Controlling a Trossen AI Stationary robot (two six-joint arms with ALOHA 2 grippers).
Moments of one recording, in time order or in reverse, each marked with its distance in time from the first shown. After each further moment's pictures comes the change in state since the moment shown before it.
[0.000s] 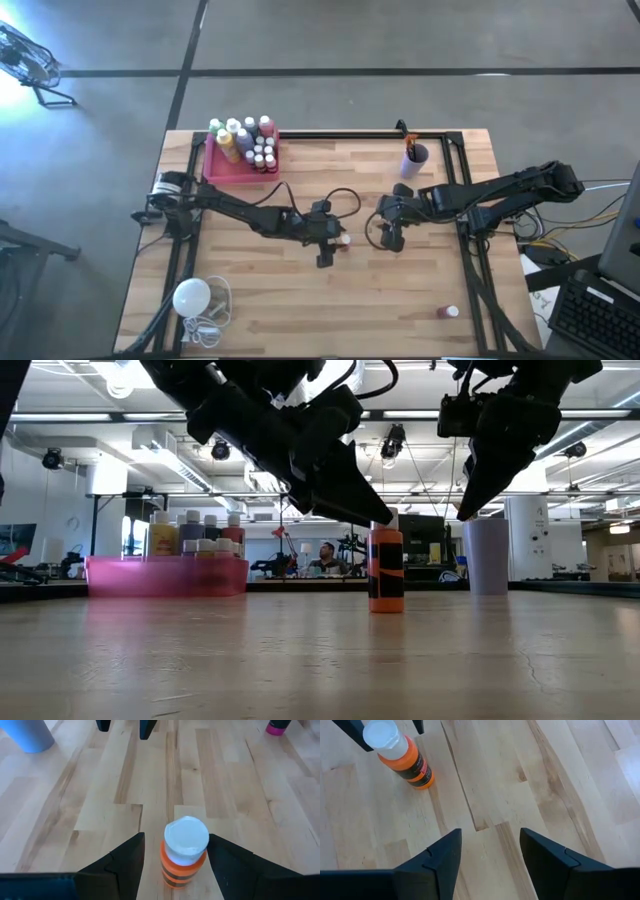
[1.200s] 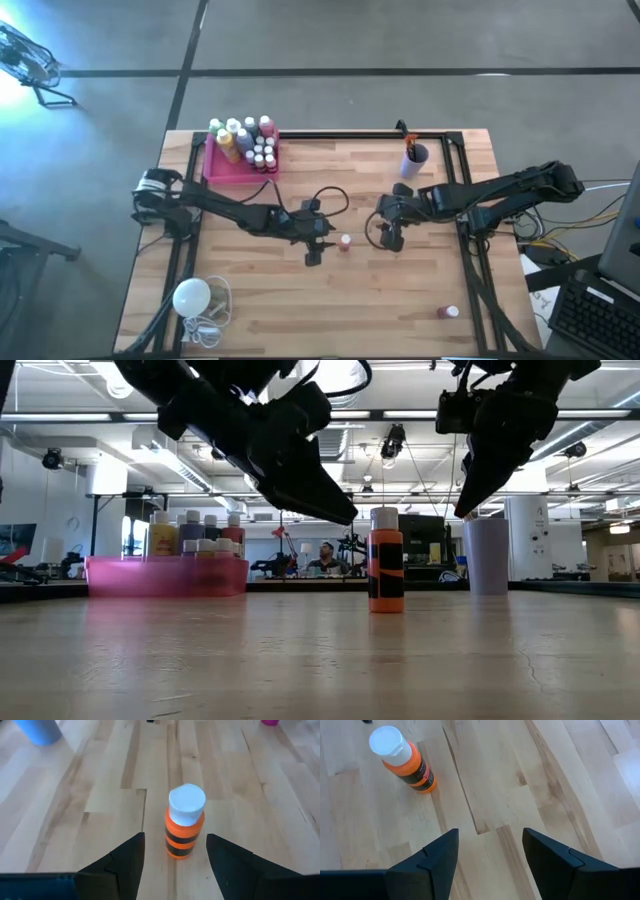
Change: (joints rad) left arm -0.006 -0.120 -0.124 -0.006 0.001 0.010; right arm 0.000 0.000 0.014 -0.003 0.000 0.002
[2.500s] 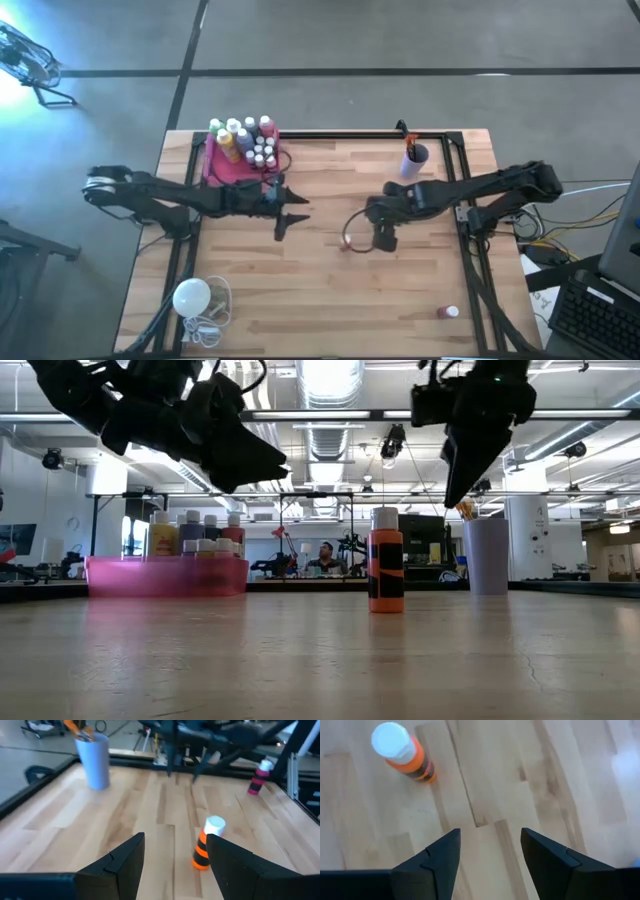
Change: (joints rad) left arm 0.194 -0.441 -0.442 0.338 0.165 -0.001; right arm 0.002 0.195 0.267 -0.258 -0.014 -0.042
